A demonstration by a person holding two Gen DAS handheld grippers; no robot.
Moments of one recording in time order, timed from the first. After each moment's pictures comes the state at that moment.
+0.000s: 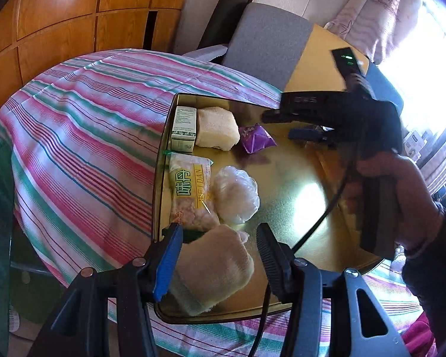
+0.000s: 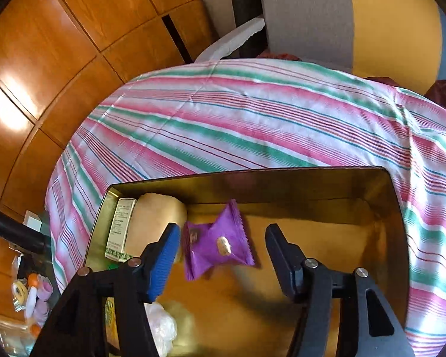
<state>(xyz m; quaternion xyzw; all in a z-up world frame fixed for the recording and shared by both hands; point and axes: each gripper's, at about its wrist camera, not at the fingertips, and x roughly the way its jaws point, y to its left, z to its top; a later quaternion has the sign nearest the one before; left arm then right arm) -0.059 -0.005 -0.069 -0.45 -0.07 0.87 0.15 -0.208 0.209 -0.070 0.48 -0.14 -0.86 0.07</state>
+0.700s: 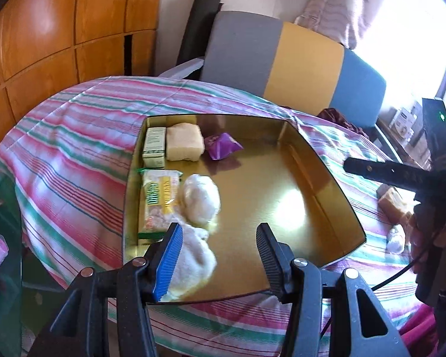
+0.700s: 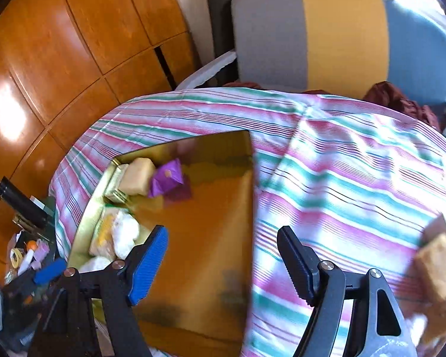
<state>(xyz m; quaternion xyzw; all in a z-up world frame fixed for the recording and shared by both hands) -0.025 0.032 -0.039 -0.42 -0.01 0.89 0.18 -0.039 0.292 -0.024 0.42 -0.12 -0.90 0.02</state>
